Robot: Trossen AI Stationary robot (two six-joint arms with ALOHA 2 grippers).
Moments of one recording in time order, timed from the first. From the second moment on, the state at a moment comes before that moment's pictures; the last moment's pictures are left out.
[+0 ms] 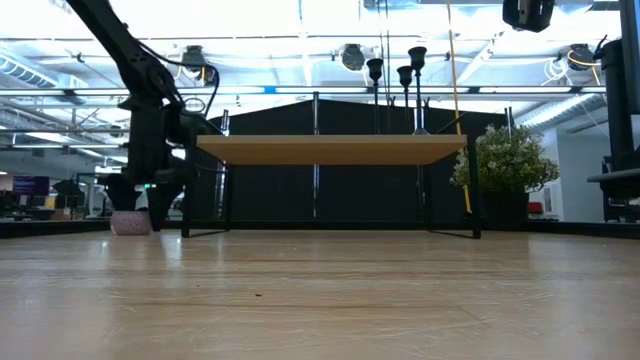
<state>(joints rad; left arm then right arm) 0.87 1.57 0.82 -0.80 0.02 -0.26 0.33 0.97 1.02 -0.62 0.26 0.91</state>
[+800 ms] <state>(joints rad) 0.87 1.58 0.82 -0.89 0.02 -0.28 0.33 0.97 1.02 -0.62 0.26 0.91</state>
